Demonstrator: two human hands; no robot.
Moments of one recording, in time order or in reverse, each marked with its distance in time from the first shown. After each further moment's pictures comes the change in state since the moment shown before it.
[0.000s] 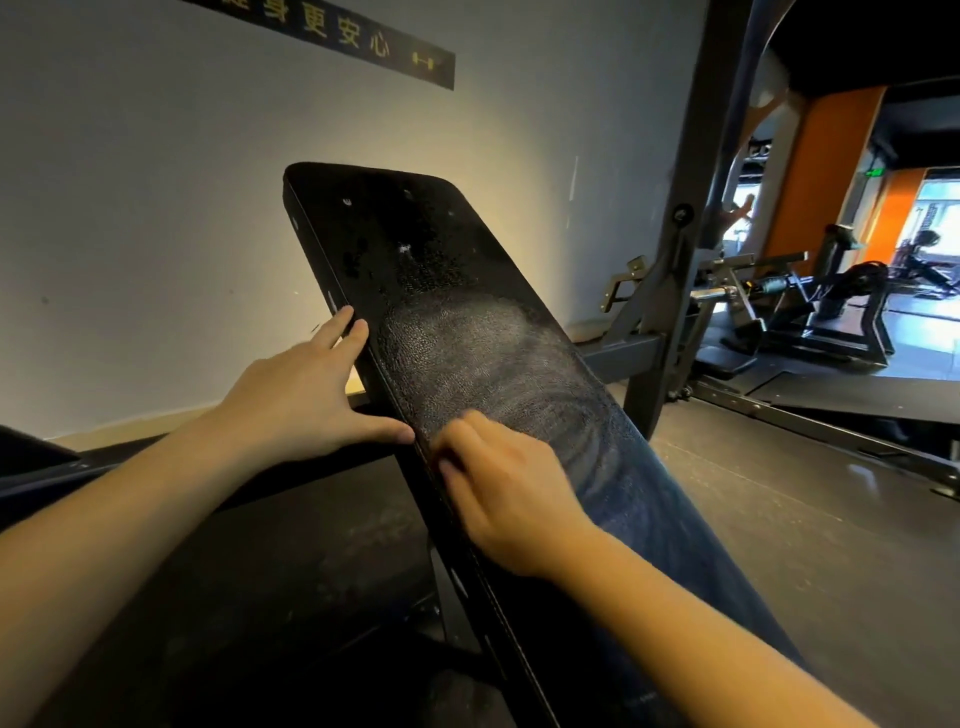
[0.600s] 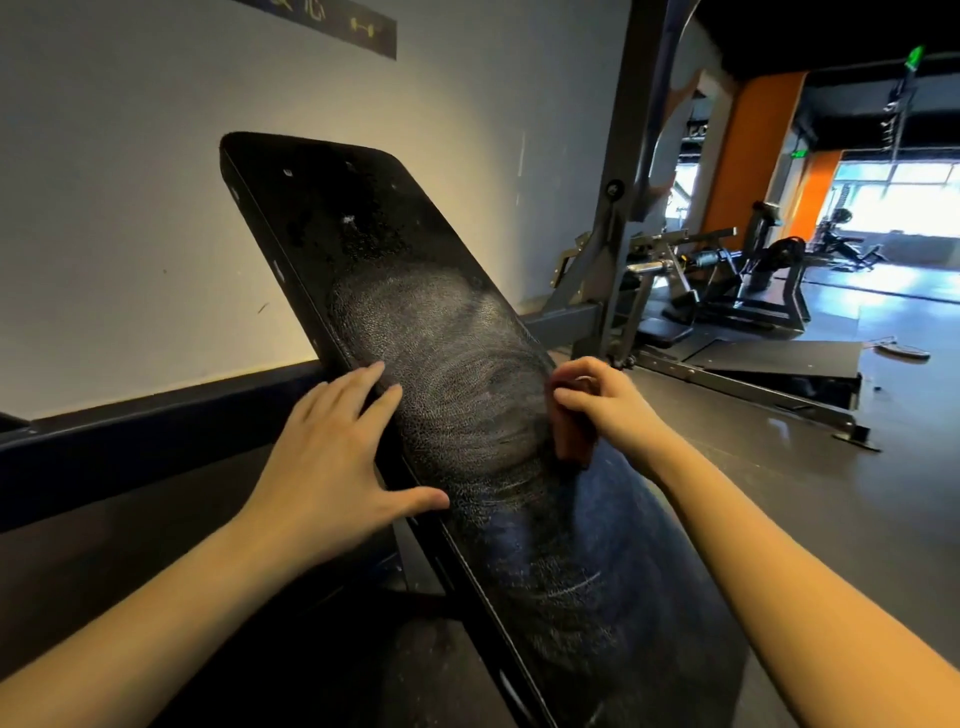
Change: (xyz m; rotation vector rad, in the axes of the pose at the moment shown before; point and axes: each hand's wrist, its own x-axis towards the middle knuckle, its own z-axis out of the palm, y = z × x) left_hand -0.080 0.058 0.063 -0.107 0.189 0.252; right_hand -0.064 0.106 -0.074 0.602 0.073 0.784
